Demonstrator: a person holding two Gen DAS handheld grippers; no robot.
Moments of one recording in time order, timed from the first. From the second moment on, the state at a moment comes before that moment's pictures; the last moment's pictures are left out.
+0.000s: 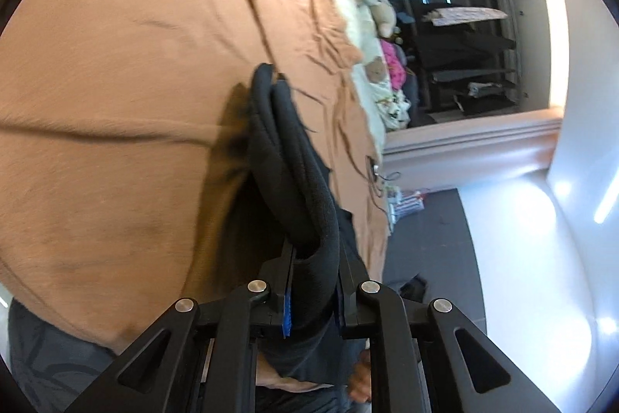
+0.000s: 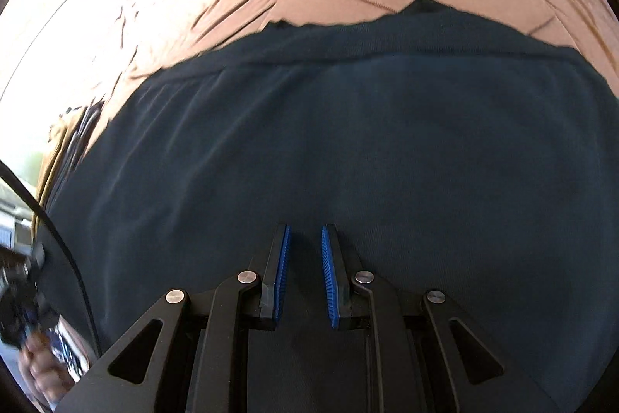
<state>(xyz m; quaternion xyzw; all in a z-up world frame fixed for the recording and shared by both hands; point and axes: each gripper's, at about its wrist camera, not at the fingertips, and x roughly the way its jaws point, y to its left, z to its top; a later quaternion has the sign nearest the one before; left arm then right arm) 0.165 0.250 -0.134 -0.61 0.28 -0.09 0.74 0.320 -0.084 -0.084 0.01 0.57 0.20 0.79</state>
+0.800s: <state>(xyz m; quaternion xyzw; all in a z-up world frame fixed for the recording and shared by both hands) 0.225 0.192 -0.051 -0.54 0.26 -0.24 0.76 0.216 -0.124 -0.090 0.04 0.55 0.23 0.80</state>
